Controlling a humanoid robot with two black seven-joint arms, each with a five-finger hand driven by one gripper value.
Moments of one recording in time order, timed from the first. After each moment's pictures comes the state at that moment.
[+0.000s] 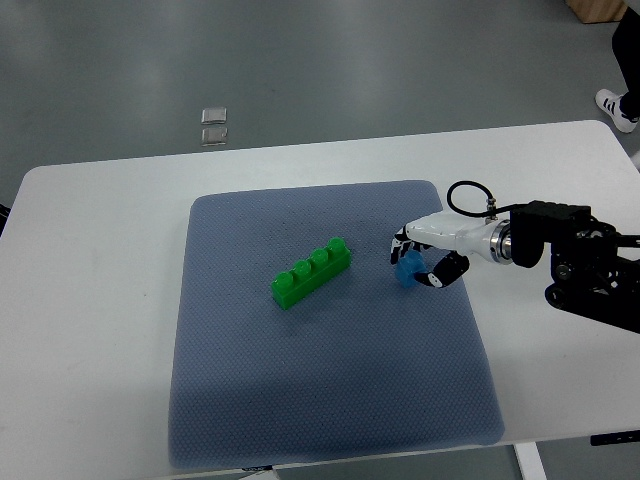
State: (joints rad) left arm 0.08 0.00 -0.09 -0.13 0.07 -0.04 -0.03; right arm 0.94 -0.57 0.10 1.30 -1.51 0.05 -0.02
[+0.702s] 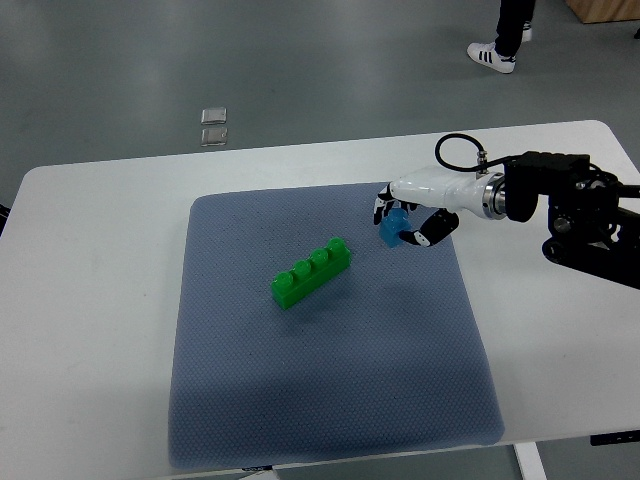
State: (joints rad) left arm 0.08 0.00 -0.09 -0.13 0.07 -0.04 -0.03; right arm 1.11 -0.58 0.10 1.31 -1.49 0.10 0.04
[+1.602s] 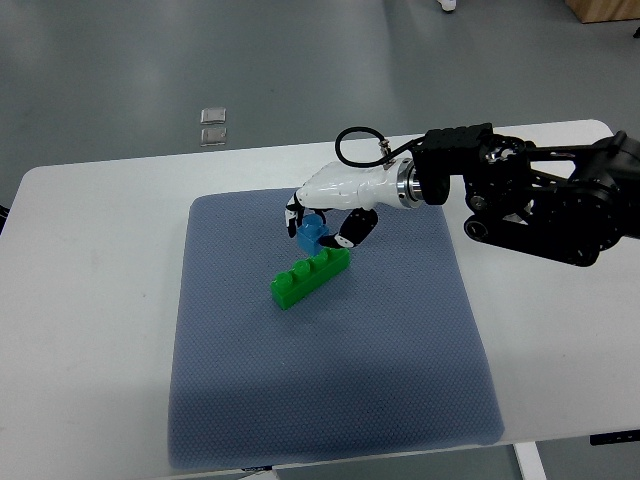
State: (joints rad) left arm 0.08 0.00 -0.09 -0.13 0.07 -0.04 -0.03; right arm 1.27 -0.34 0.00 1.18 -1.52 0.14 0.19
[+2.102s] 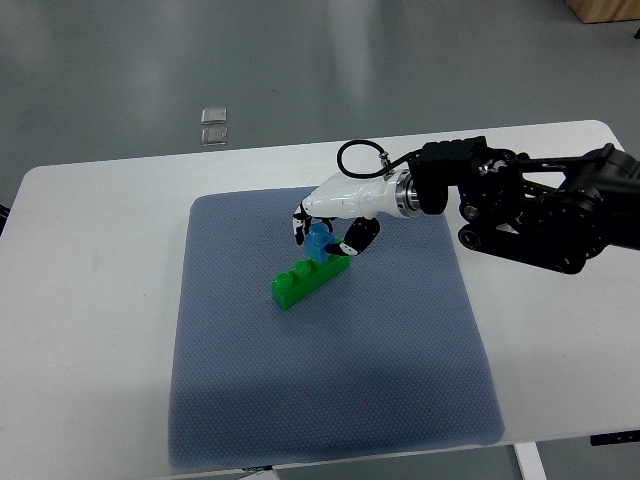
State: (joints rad) left arm 0.08 0.00 -0.09 -0.13 0.07 -0.04 -0.03; right arm 1.24 -0.31 -0.02 1.13 -1.52 0.14 0.18
